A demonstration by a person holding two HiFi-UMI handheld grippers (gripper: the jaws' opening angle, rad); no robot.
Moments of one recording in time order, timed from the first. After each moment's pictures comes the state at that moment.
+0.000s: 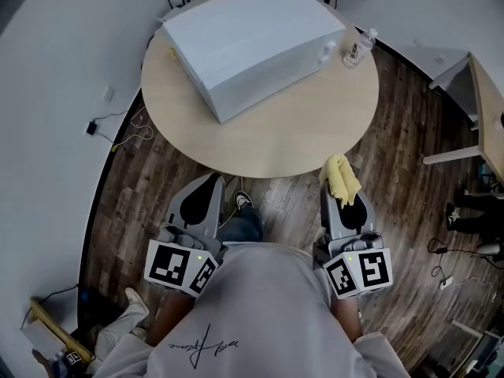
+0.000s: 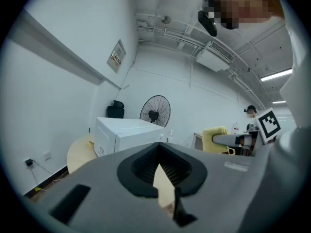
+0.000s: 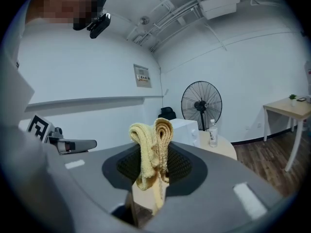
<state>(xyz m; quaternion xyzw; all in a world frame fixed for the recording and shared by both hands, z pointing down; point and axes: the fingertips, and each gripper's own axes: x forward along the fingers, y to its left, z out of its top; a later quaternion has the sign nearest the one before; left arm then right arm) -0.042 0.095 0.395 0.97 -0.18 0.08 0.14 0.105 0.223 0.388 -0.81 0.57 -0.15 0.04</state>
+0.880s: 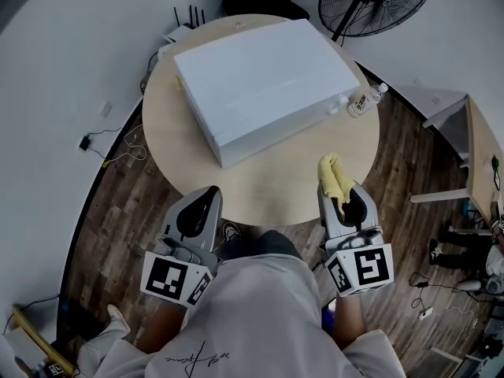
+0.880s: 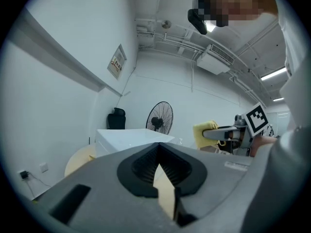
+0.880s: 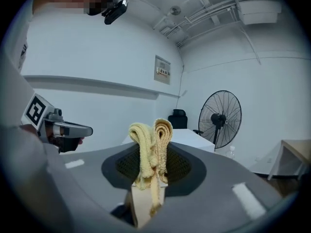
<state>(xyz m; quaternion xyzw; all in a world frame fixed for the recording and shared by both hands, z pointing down) -0.003 -0.009 0.377 0.98 -0.18 0.05 0.11 0.159 0.083 0.358 -0.77 0.63 -0.08 -0.09</state>
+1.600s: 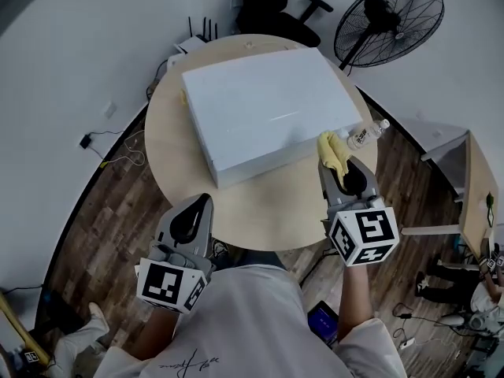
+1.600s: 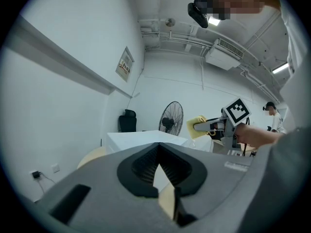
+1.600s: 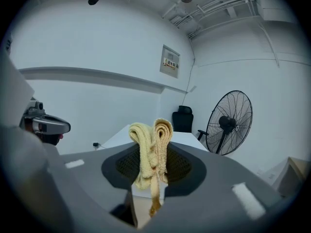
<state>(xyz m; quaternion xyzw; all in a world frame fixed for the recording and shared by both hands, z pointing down) 0.010 -0.040 0.370 0.96 -0.25 0.05 0.11 0.231 -0.007 0.344 -0.73 0.66 -0.08 -0.15</state>
